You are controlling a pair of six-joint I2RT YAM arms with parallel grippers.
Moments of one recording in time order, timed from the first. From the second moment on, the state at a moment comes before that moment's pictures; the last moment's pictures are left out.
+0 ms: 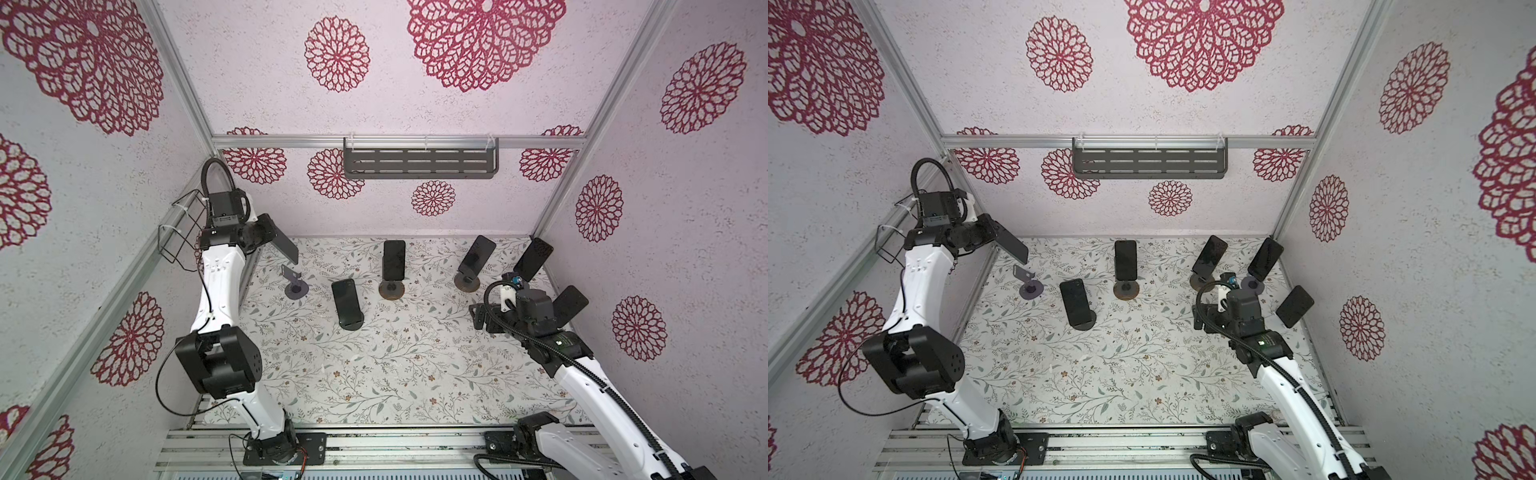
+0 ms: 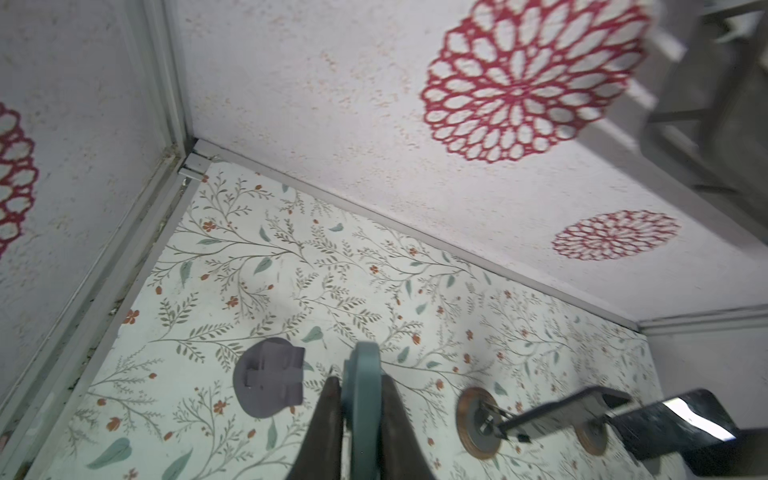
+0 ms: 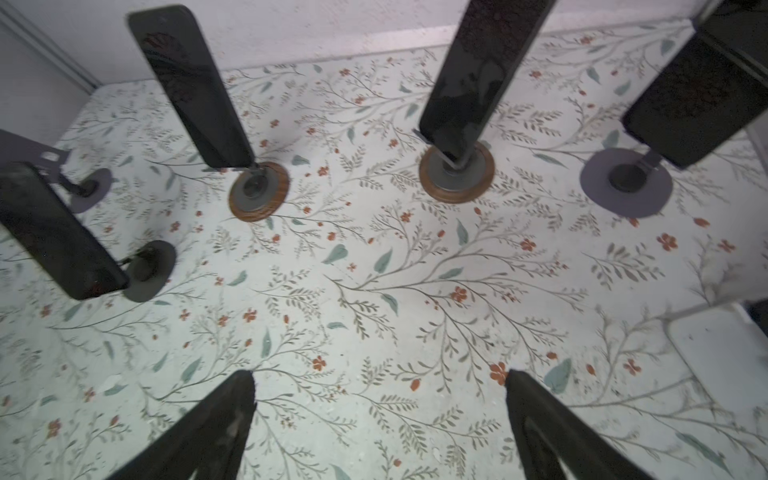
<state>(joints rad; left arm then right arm) 0.19 1.73 1.86 -0.76 0.27 -0.29 0.32 0.91 0.80 -0.51 -0.03 0.24</state>
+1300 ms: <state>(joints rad) -0.36 1.73 1.75 -0.94 0.63 -0.28 0.78 1.52 1.34 -0.44 -0.22 0.10</state>
